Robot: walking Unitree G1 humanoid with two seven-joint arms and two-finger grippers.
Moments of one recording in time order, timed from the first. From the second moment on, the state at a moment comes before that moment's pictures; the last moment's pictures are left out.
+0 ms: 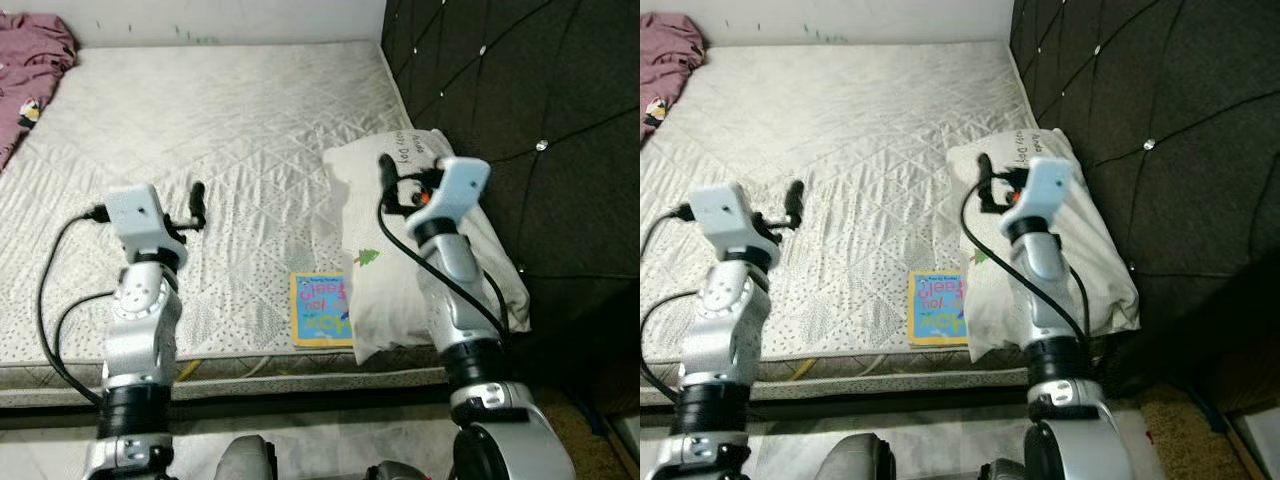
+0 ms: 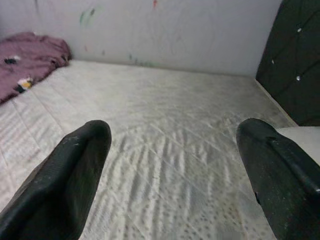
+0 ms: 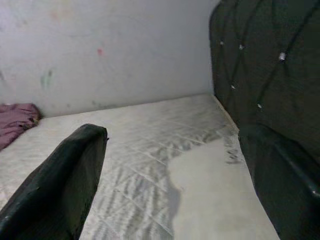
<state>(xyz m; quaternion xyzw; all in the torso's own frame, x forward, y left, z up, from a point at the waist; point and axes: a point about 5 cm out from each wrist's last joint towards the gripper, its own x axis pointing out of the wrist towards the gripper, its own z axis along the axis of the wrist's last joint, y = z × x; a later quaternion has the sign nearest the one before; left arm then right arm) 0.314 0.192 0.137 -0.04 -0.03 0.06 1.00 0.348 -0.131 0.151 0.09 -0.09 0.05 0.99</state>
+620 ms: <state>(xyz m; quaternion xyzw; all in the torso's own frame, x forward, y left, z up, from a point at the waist) 0.286 0.172 0.124 -0.06 -0.01 -0.01 1.00 0.335 -0.150 0.133 0.04 -0.05 0.04 1.00</state>
